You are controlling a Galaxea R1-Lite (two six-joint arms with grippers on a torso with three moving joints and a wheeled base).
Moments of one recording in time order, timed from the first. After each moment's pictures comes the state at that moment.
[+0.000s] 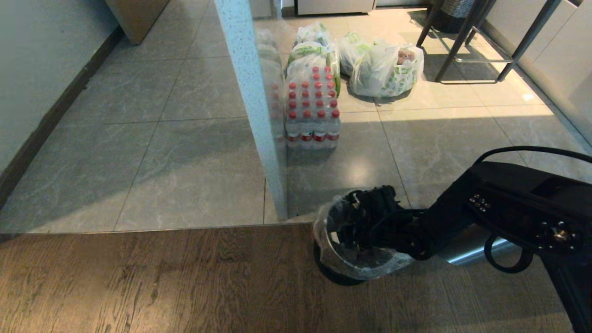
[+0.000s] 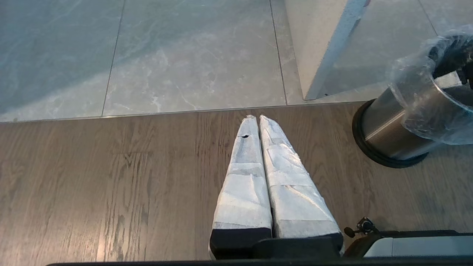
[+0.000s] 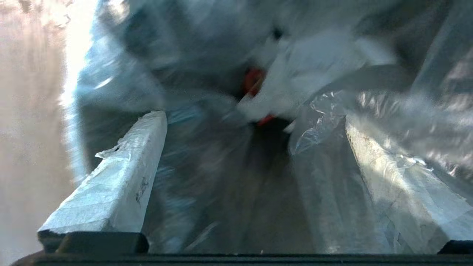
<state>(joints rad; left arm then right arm) 0.00 0.00 0.00 0.00 0.00 -0.01 0.46 2.38 -1.16 -0.54 0.01 0.11</state>
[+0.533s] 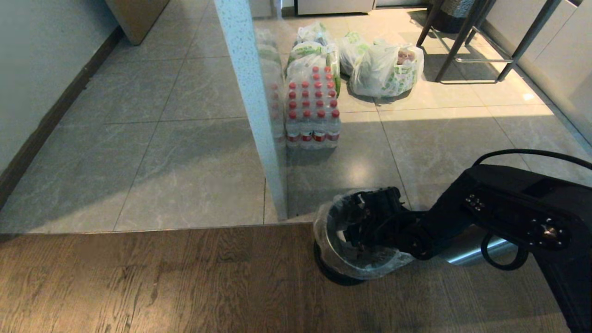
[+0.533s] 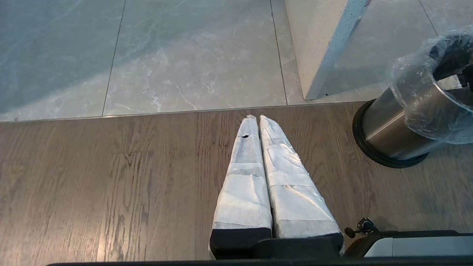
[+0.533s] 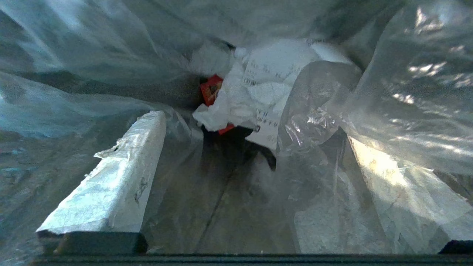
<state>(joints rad) 0.00 0.00 0.00 0.00 0.00 -0.01 0.42 2.41 -1.16 -0.58 -0.04 0.06</state>
